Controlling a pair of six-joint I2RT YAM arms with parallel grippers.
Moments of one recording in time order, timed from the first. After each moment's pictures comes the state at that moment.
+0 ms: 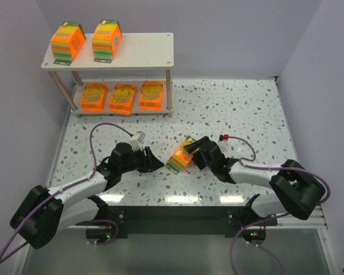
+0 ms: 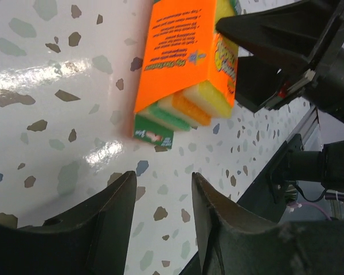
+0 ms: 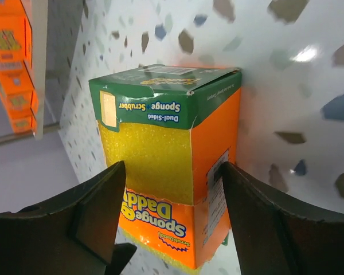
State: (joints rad) left arm -0.58 1.07 0.31 0.25 0.34 -0.72; right arm 0.73 1.35 0.45 0.24 0.33 1.49
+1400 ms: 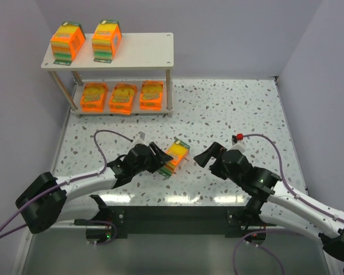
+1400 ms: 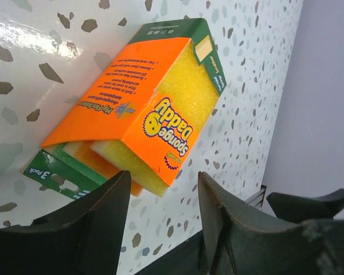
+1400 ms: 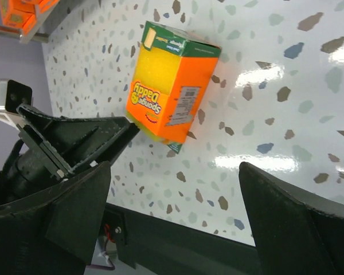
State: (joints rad) left arm -0.83 1.16 0.44 0.15 -0.10 -1.28; right arm 0.91 0.73 0.58 -0.45 0.33 1.21
